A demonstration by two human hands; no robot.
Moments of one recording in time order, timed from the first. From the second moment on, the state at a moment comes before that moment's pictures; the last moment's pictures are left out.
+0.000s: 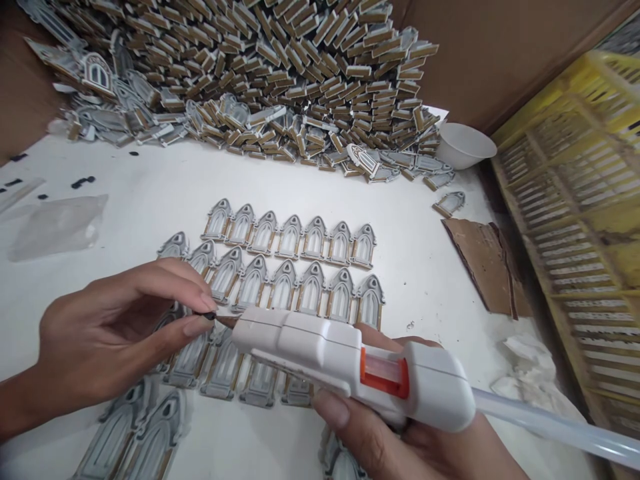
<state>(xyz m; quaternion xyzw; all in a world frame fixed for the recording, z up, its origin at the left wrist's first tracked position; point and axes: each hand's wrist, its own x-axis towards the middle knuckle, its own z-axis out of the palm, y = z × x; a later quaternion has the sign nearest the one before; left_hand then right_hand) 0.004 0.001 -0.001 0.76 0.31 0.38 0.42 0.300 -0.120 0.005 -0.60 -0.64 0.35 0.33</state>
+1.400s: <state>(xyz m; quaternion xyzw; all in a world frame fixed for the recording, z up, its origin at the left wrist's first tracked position) 0.003 0.000 0.000 0.77 0.30 0.38 0.42 0.293 -0.107 0.011 -0.58 -0.66 0.37 0.31</state>
